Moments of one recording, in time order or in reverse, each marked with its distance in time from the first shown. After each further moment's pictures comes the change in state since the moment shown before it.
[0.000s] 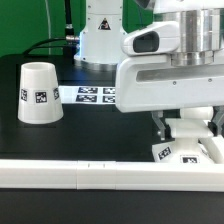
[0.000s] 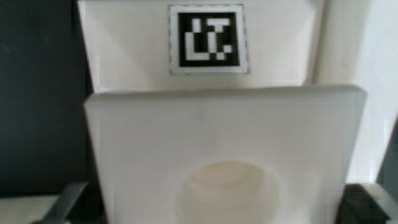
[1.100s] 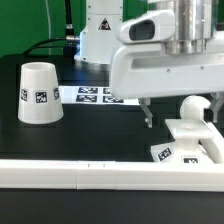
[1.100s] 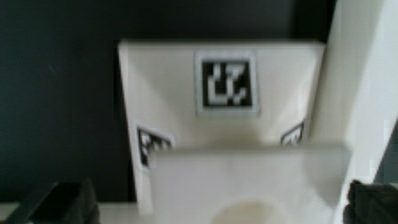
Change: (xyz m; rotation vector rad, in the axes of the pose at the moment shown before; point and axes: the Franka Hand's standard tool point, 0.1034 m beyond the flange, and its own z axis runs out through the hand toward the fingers) arm -0.029 0.009 -0.018 -0.013 -0.022 -0.068
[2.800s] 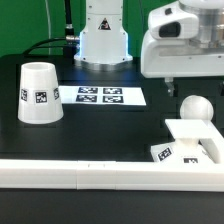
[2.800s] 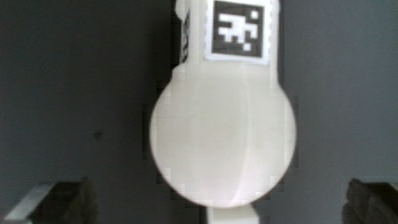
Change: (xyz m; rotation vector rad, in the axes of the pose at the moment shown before) arm -0.099 -0.068 -0.008 0.023 -0.399 0.103
